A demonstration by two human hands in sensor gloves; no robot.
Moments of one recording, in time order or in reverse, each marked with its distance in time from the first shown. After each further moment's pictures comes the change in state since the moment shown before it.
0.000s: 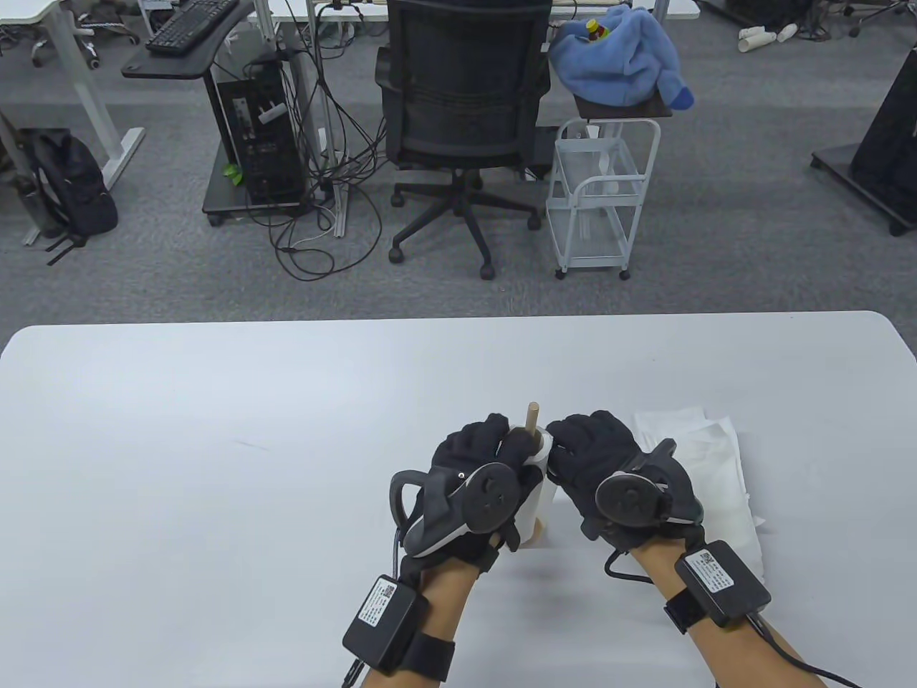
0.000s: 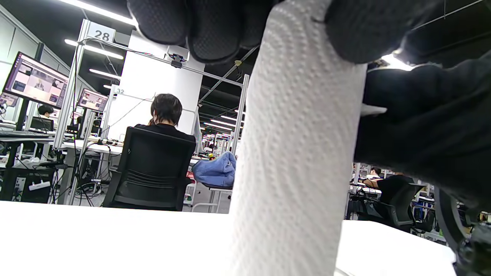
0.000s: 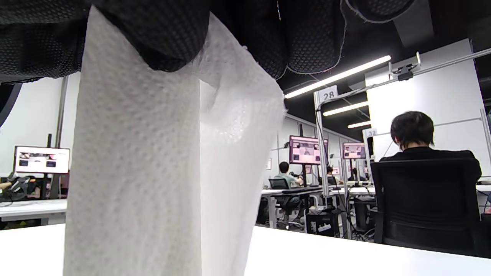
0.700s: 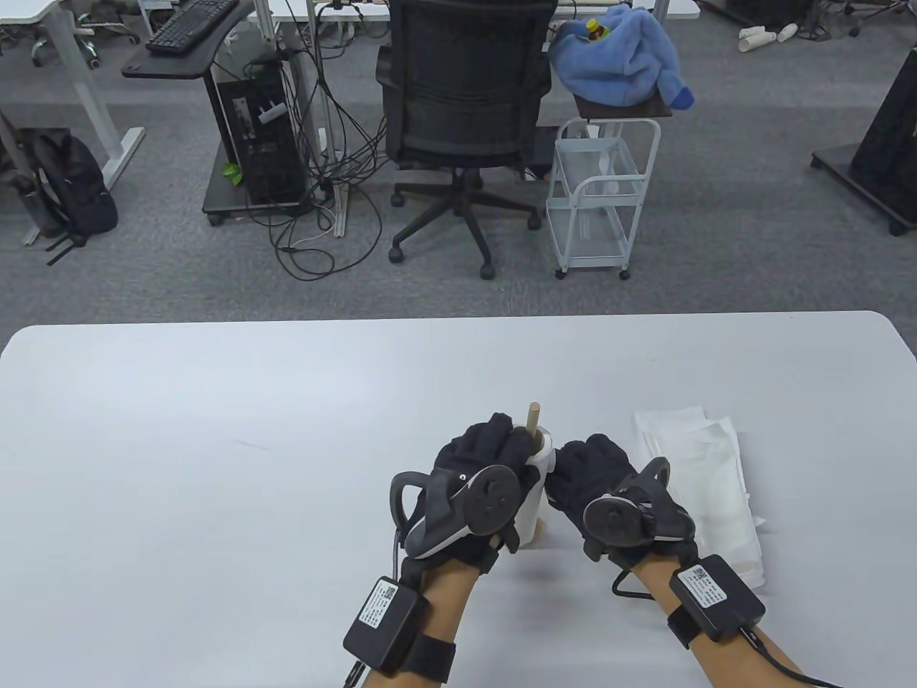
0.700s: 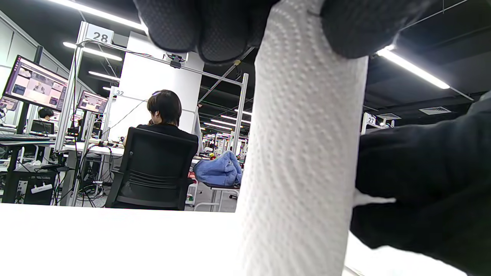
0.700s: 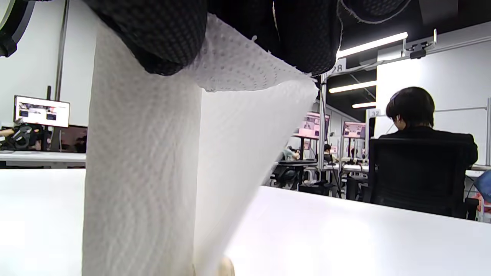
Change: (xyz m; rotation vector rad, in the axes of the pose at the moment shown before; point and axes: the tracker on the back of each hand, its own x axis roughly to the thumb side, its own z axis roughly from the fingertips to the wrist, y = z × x) left_hand 0.001 -0.001 0.001 -0.002 -0.002 -0.024; right_hand 0.003 0.031 0.021 0.137 -0.026 0.080
